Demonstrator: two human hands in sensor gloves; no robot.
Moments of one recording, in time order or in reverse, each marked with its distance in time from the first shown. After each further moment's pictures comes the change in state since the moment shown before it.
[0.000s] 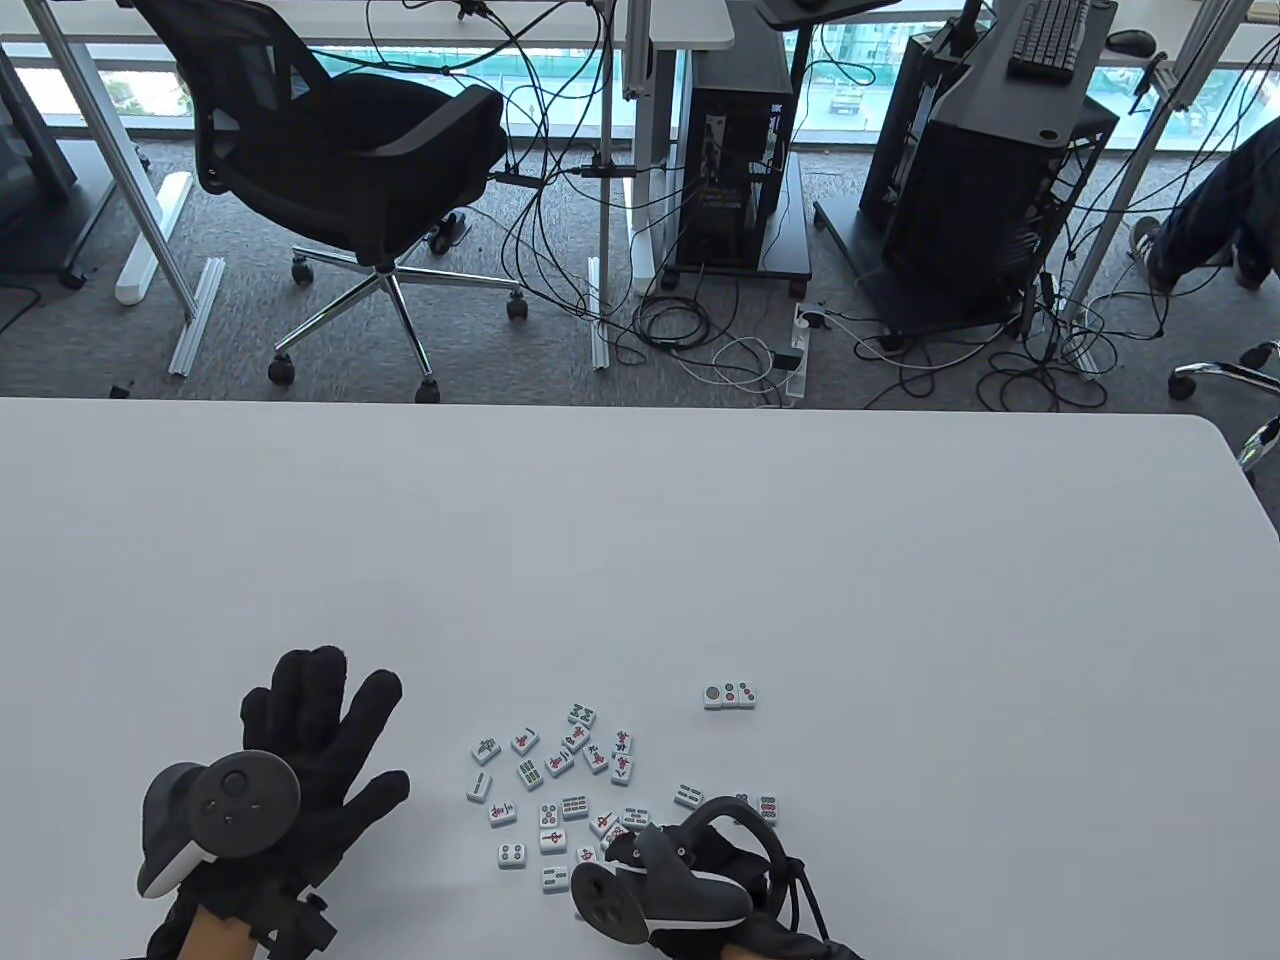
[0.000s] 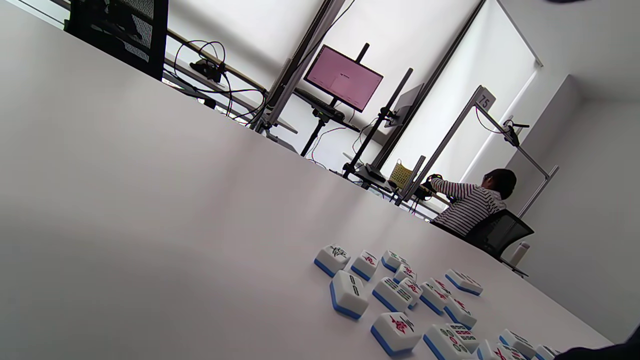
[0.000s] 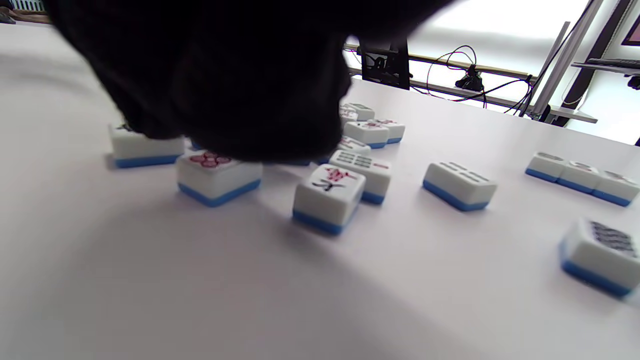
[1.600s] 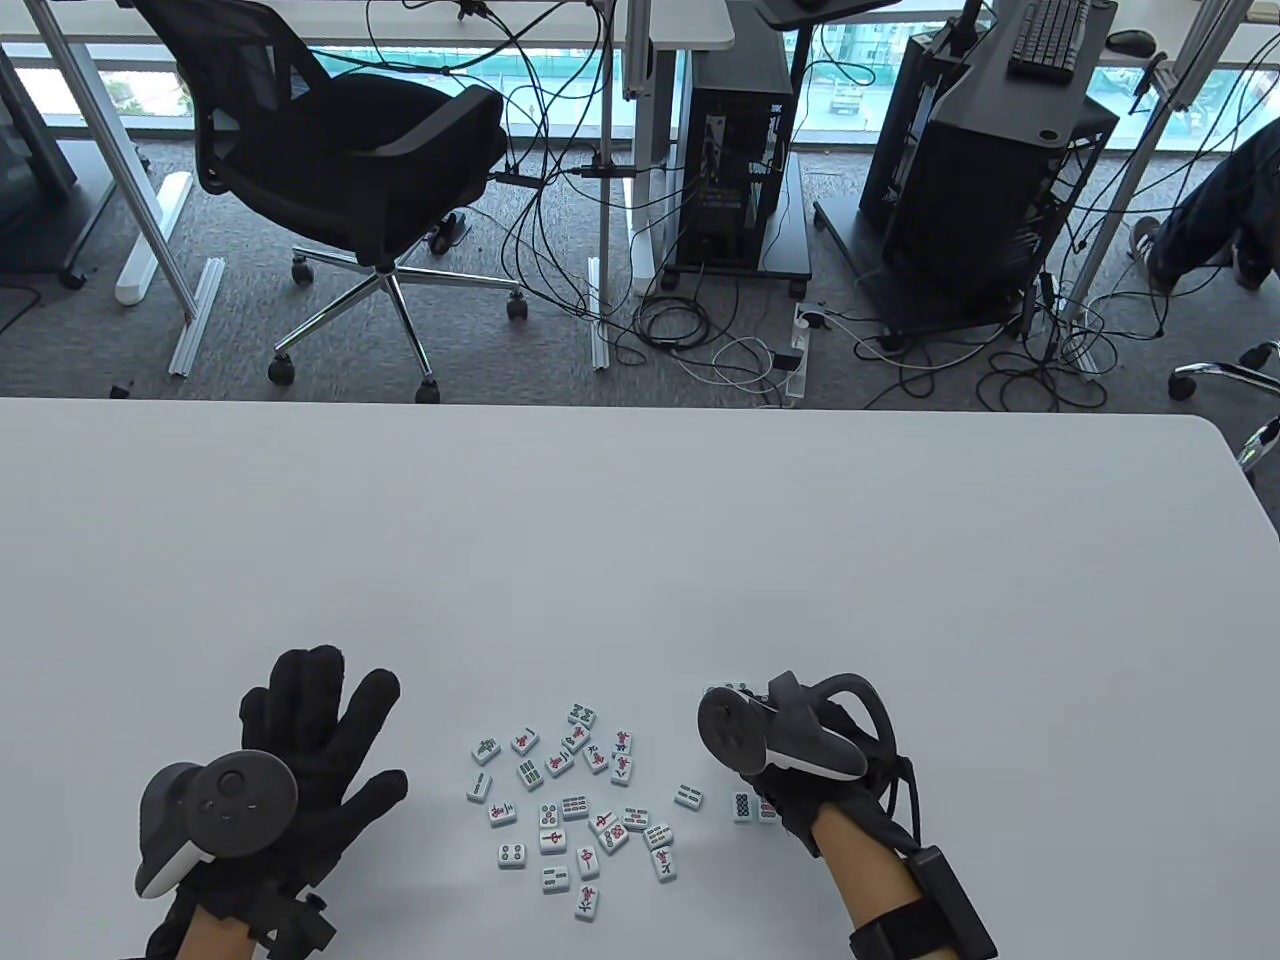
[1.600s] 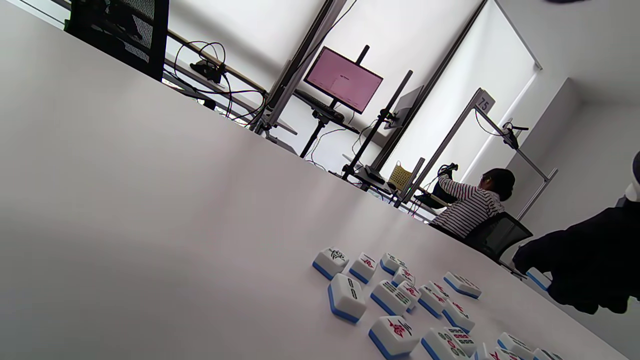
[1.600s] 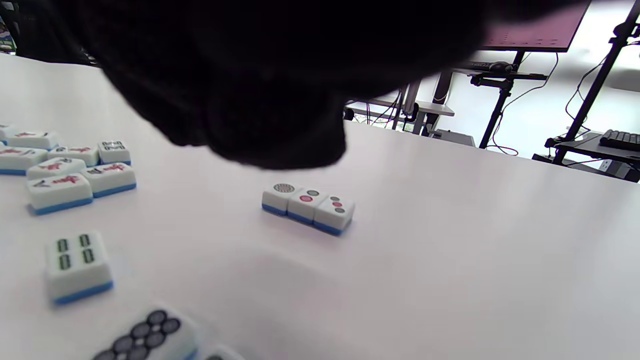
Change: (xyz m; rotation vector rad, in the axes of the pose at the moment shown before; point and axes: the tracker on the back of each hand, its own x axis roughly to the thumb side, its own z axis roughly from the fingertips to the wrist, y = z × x) left_hand -0.001 0.001 0.000 0.005 -0.001 0.007; right_hand -0.147 -0.012 -0.009 -0.021 0.300 -0.066
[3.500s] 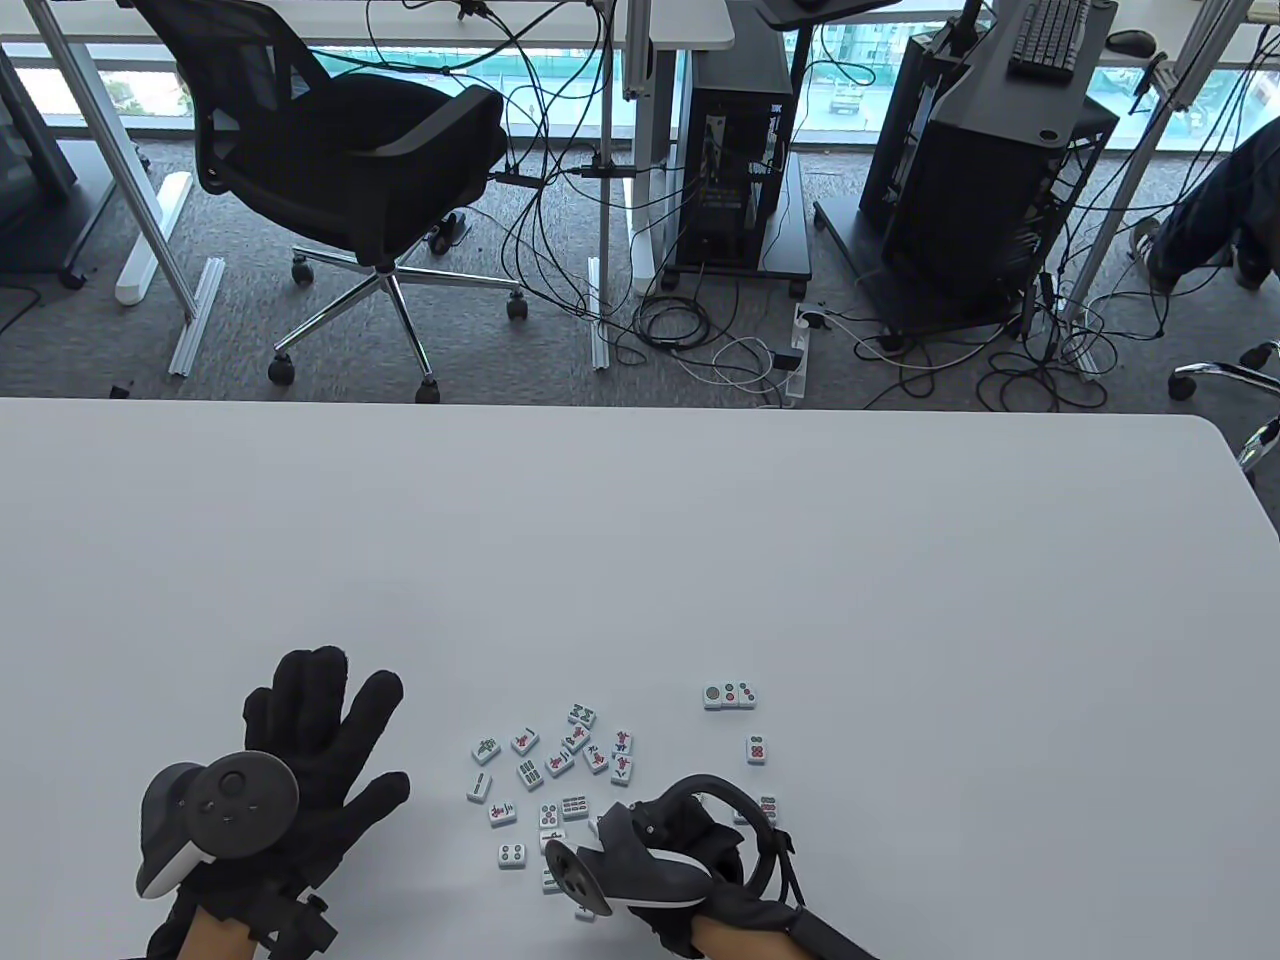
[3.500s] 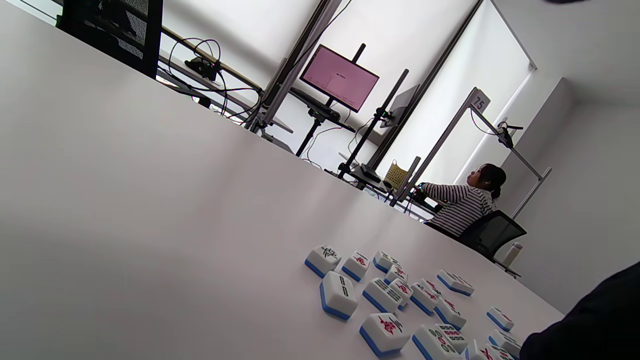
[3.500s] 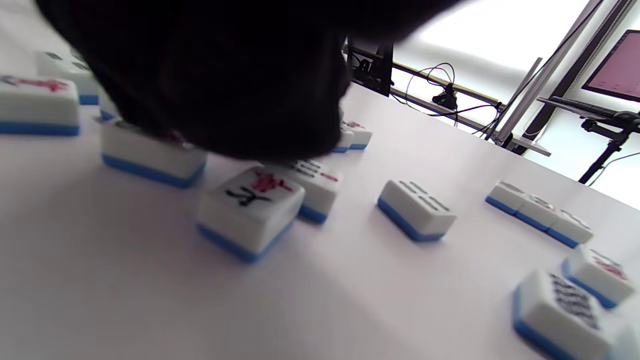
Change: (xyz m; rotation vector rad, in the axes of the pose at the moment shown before) left_hand 0.002 -0.001 0.000 -0.007 -0.013 0.005; right_hand 0.140 0.021 0.032 -0.019 -0.251 0.186
